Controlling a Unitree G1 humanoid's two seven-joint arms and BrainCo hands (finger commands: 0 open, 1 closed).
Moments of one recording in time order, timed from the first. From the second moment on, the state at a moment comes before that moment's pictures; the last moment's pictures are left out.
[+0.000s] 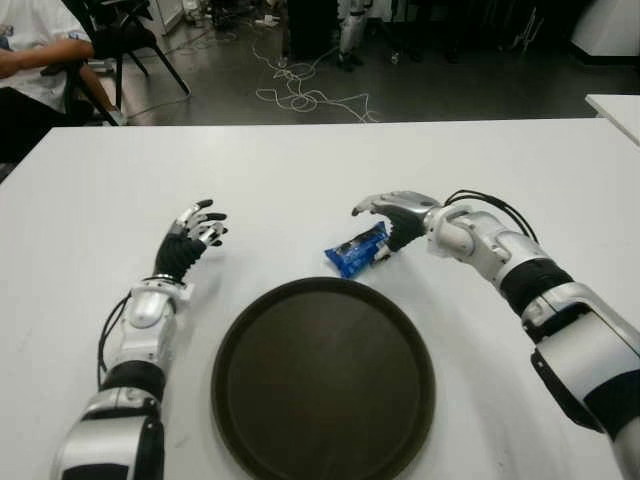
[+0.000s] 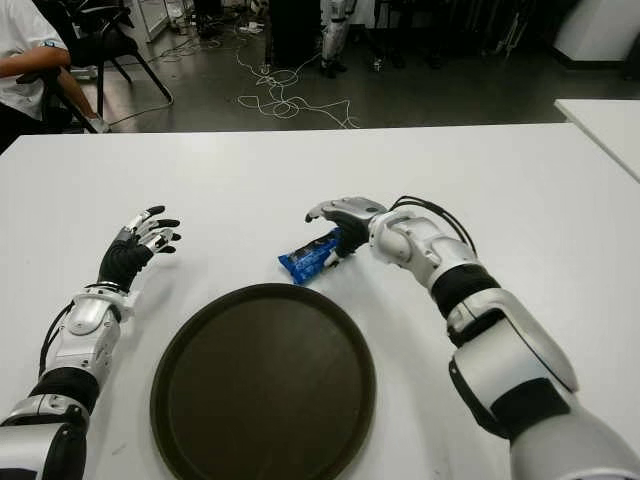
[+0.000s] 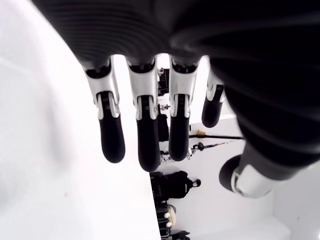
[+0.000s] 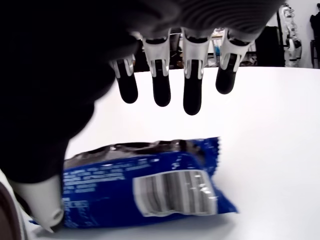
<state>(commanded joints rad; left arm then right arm) -0.49 0.19 0.15 1.03 -0.07 -0.50 -0.21 -0.89 -0.27 0.60 1.06 -0.71 -0.45 0.13</state>
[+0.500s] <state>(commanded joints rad) -0.50 0.18 0.16 1.04 -0.08 -0.48 -0.21 -0.87 -0.25 0.63 1.07 -0.72 -0.50 0.09</state>
